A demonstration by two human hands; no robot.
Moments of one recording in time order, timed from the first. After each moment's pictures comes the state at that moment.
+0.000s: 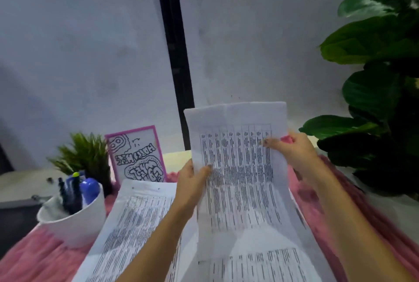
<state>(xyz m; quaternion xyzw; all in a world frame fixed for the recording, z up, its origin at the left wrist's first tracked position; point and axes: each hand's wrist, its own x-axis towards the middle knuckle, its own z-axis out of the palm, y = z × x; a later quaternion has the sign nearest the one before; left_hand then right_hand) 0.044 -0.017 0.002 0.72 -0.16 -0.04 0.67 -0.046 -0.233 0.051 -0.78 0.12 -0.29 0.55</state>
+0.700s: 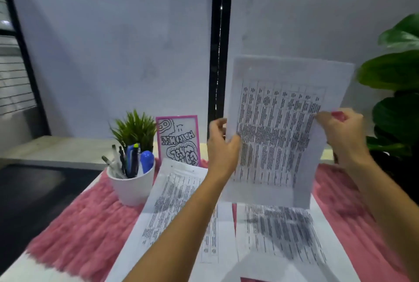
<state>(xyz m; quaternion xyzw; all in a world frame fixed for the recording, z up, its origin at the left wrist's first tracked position) 0.010 0.027 0.074 0.68 -0.20 0.11 0.70 -0.072 -0.175 0.127 -0.74 0.16 -0.43 0.48</state>
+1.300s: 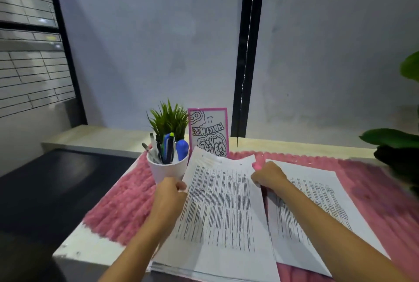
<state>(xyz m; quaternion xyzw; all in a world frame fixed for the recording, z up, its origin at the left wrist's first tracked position) 0.009 0.211 -0.034 0.88 -0.01 0.07 0.46 0.026 -0.048 -0.007 -0.92 0.22 -0.02 0.31</state>
